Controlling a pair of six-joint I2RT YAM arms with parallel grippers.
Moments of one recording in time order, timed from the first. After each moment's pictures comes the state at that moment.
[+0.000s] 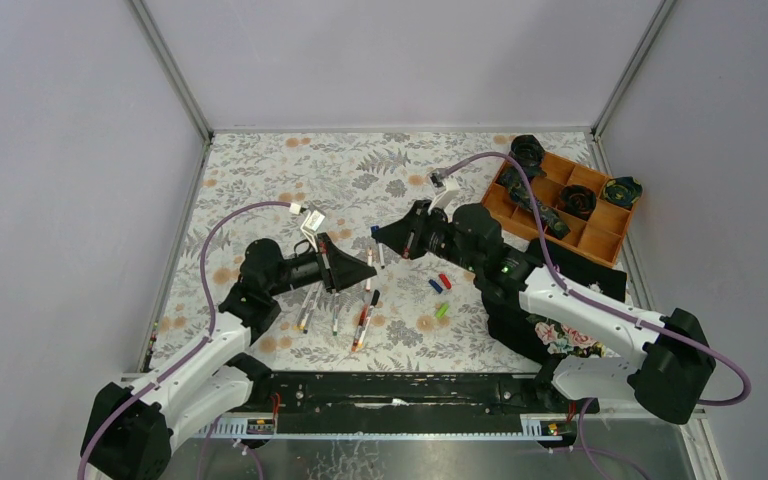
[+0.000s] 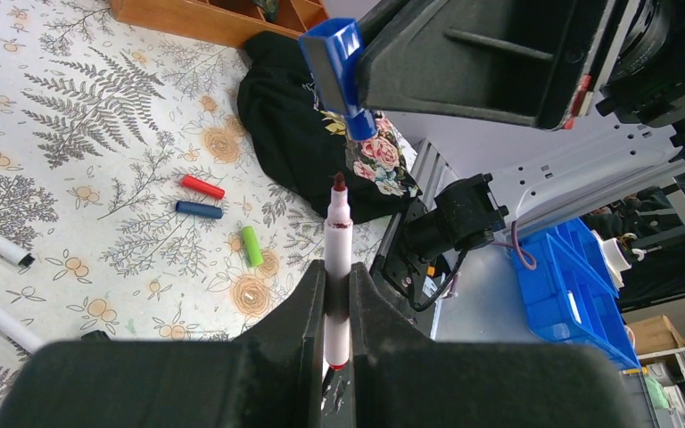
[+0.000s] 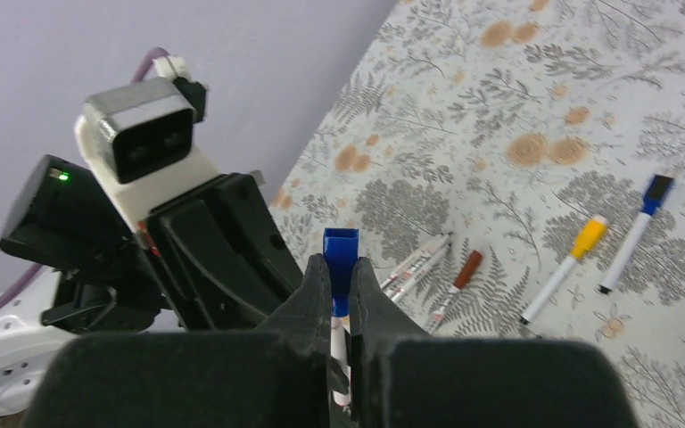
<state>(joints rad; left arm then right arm) -0.47 0.87 0.42 0.41 0.72 -0.69 0.85 1.23 0.88 0.18 -0.10 0.73</state>
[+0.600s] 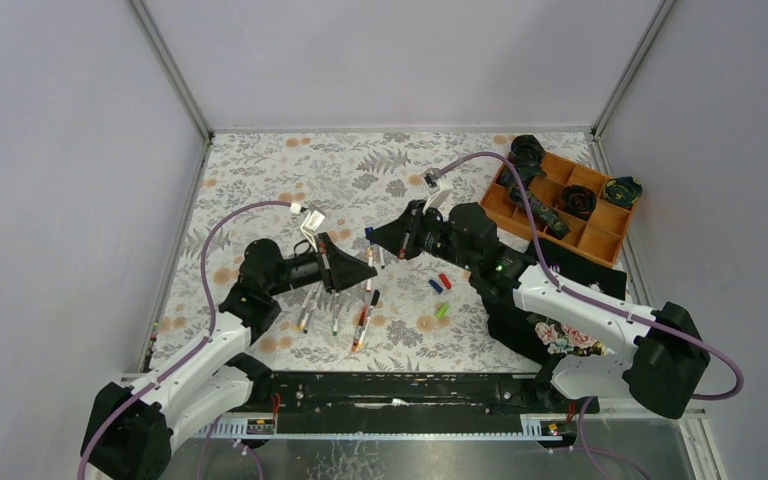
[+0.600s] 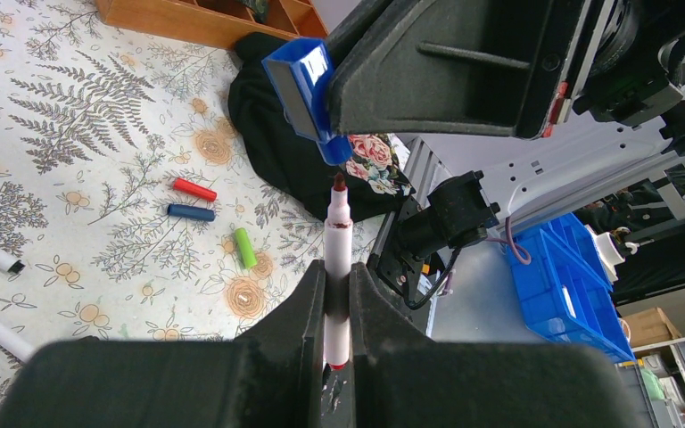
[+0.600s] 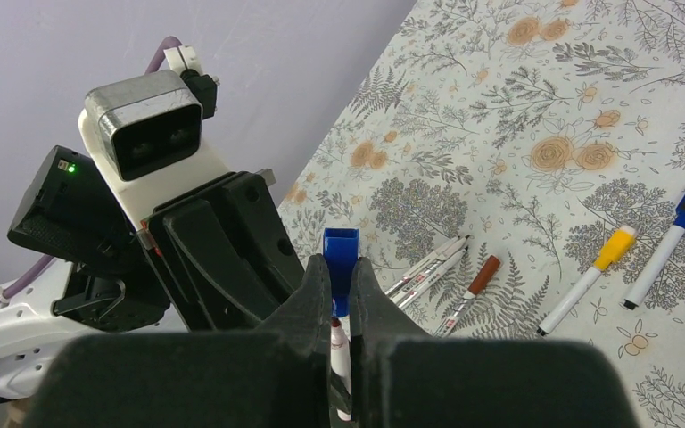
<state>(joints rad) -0.47 0.87 0.42 0.43 0.74 -0.70 0.85 1.26 0.88 0.25 -0.16 0.74</state>
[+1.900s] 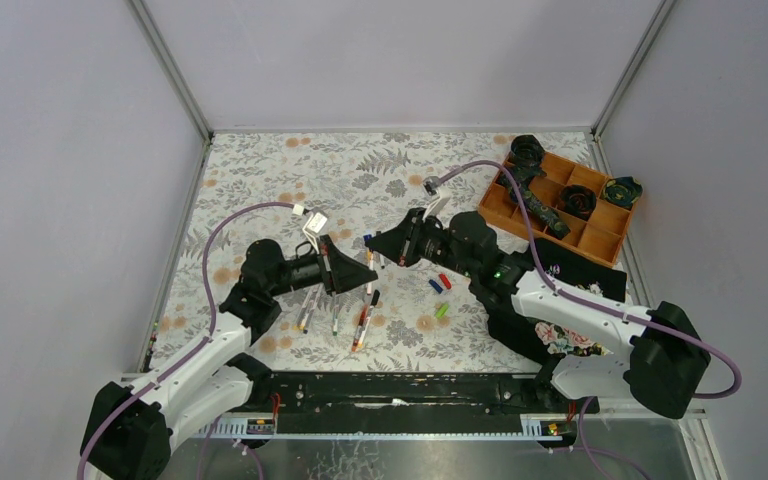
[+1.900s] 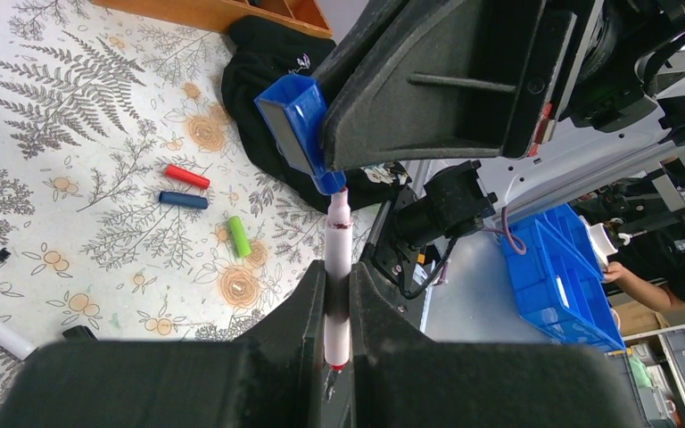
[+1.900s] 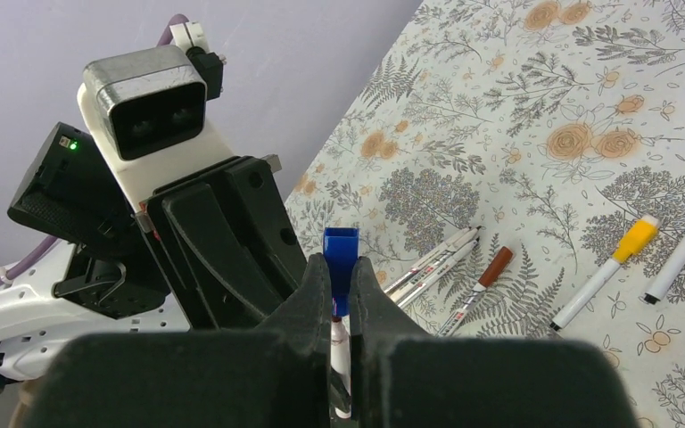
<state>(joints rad) -0.47 0.87 0.42 0.42 0.74 -0.70 0.86 1.26 0.82 0.32 -0.18 0.75</state>
